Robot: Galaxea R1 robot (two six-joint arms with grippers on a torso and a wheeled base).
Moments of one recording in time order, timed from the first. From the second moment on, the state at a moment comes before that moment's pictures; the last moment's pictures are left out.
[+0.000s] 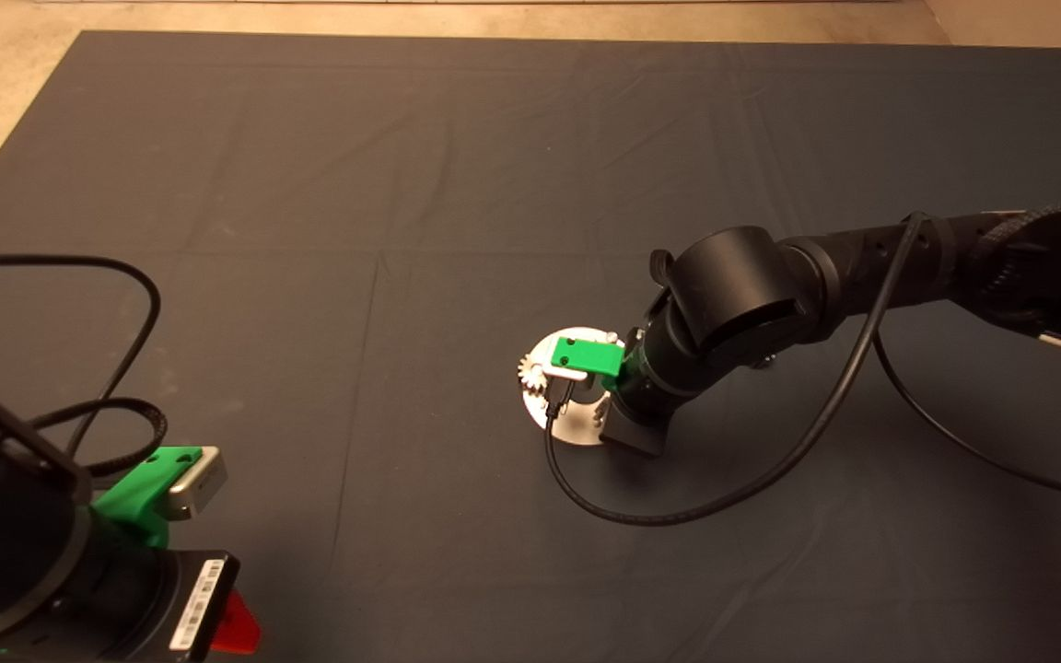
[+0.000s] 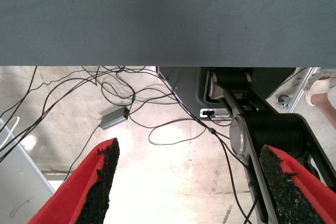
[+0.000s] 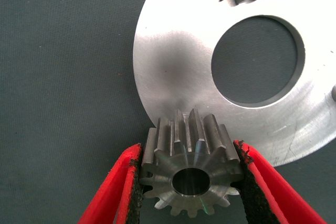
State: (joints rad) left arm -0.46 2.04 -0.34 0.02 1.53 -1.72; right arm 0.25 2.74 -0.96 -0.43 -1.54 0.59
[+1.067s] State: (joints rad) left arm -0.46 2.04 -0.34 0.02 1.53 -1.72; right arm 0.25 2.74 -0.96 -0.43 -1.53 0.59
